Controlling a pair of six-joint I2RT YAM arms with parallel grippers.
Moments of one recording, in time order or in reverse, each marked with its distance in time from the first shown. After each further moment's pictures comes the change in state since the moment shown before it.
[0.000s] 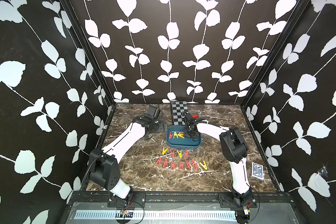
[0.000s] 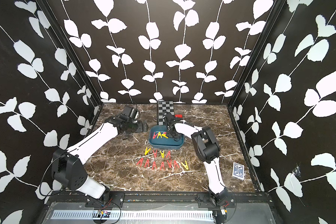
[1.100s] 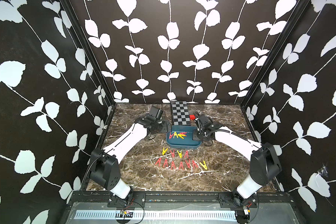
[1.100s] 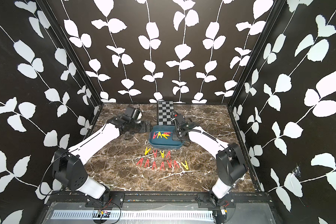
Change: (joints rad) left arm -0.047 0.010 -0.005 0.050 0.089 -0.011; right arm 0.026 -0.520 -0.371 -0.005 -0.032 -0.109
